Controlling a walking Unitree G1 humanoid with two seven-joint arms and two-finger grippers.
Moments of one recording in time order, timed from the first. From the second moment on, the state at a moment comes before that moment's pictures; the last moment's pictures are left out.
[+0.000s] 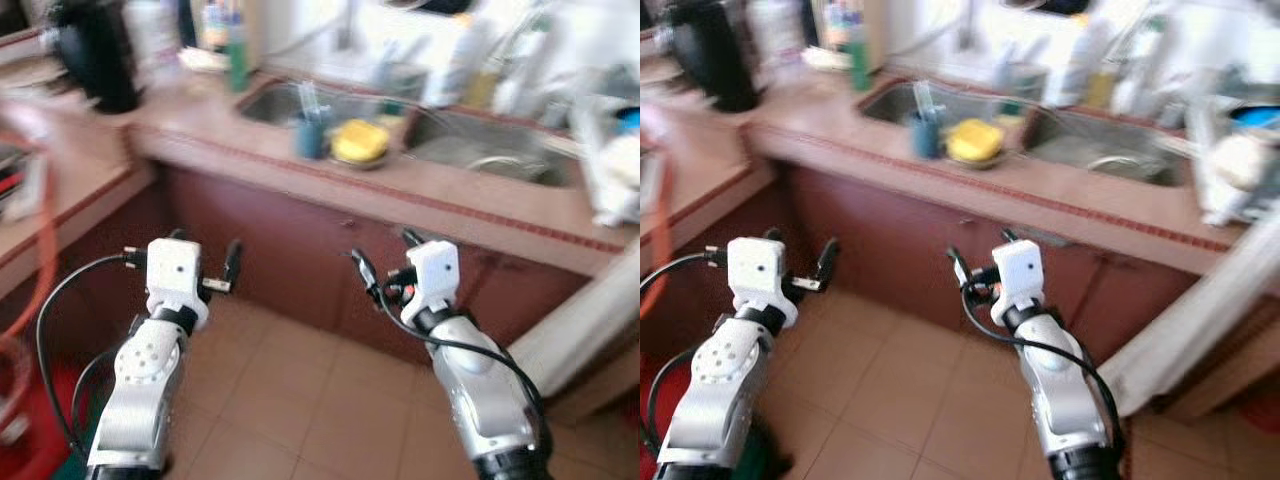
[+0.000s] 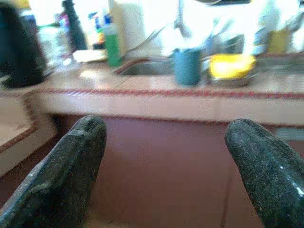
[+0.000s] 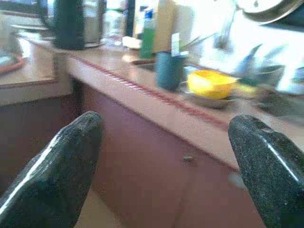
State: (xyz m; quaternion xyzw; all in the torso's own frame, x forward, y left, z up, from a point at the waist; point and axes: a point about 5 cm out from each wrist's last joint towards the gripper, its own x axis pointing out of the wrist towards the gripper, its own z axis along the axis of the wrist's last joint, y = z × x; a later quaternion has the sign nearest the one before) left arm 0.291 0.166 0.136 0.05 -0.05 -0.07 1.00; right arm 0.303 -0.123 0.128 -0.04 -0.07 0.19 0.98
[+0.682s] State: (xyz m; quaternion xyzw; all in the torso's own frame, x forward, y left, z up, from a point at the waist) left arm 0.293 0.152 0.137 0.04 -0.06 -0.09 0.99; right arm 0.304 -0.137 0.125 -0.04 -0.07 0.16 0.98
